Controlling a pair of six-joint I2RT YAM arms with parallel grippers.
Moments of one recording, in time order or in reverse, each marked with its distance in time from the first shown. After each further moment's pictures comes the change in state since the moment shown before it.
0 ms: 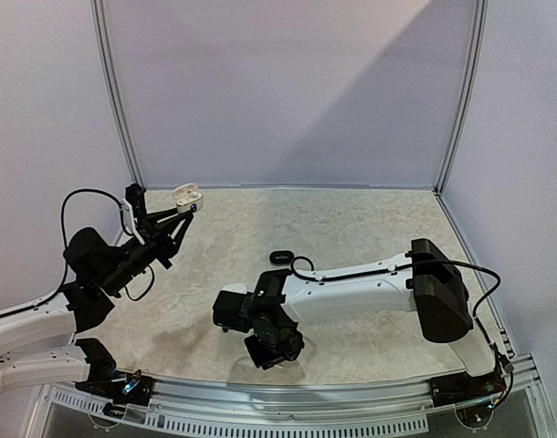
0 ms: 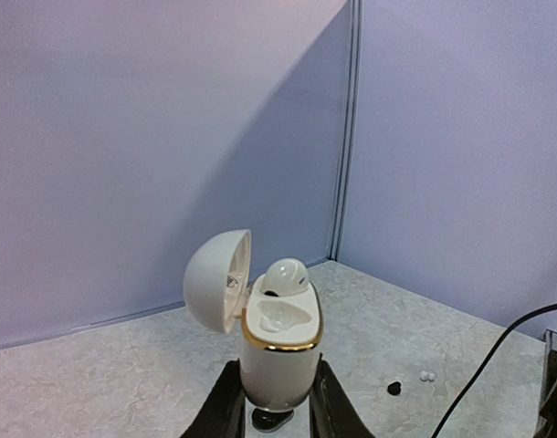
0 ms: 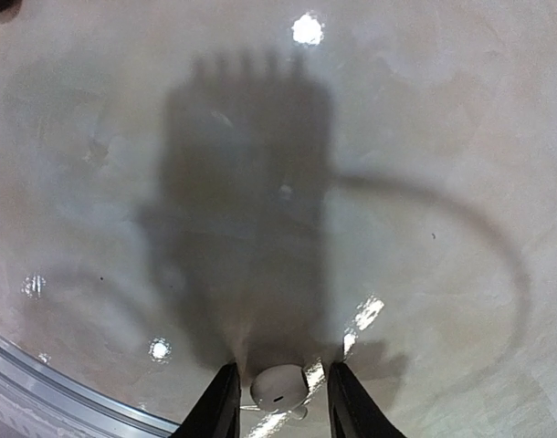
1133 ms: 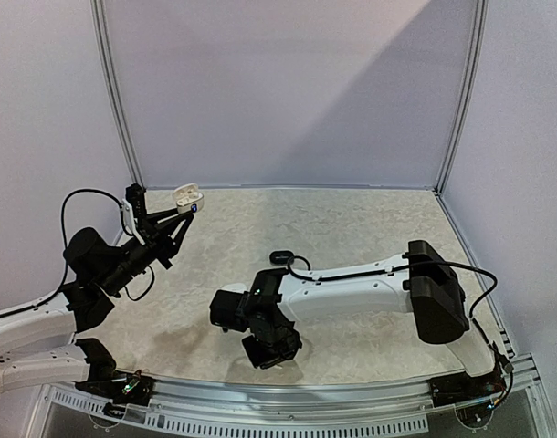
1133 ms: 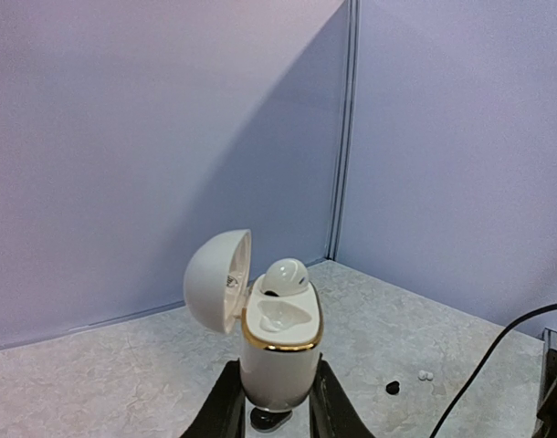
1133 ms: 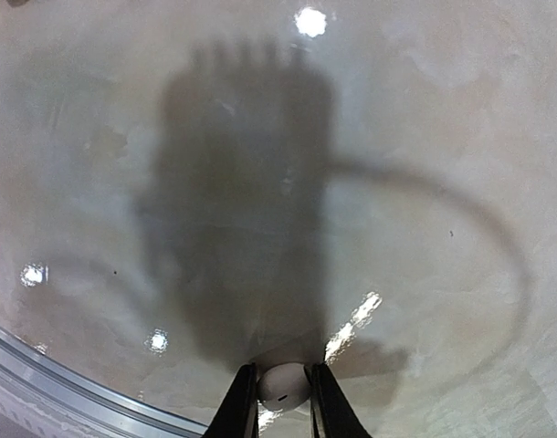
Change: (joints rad) left arm 0.000 0.000 0.000 0.001 0.007 0.001; right arm 0.000 0.025 0.047 -0.035 -0.021 -0.011
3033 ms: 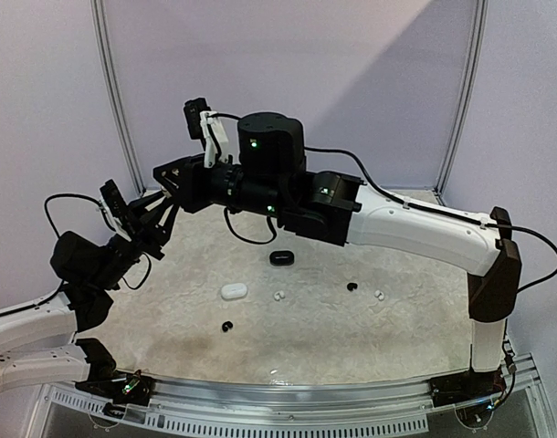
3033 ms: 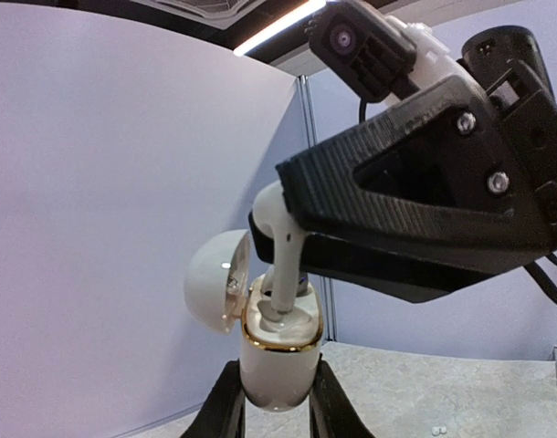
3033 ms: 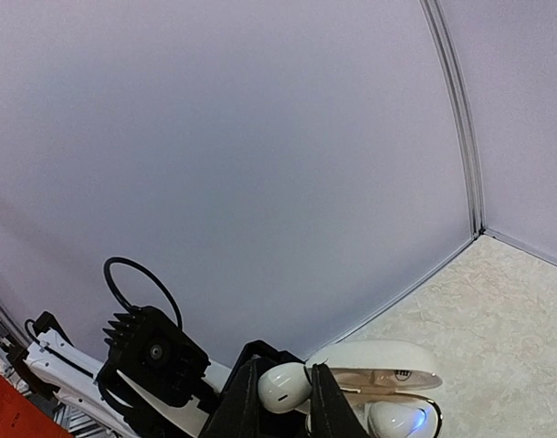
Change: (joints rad) left arm 0.005 0.014 -0.001 0.291 0.087 0.123; right arm -0.111 -0.285 0.182 1.102 0.003 -0.476
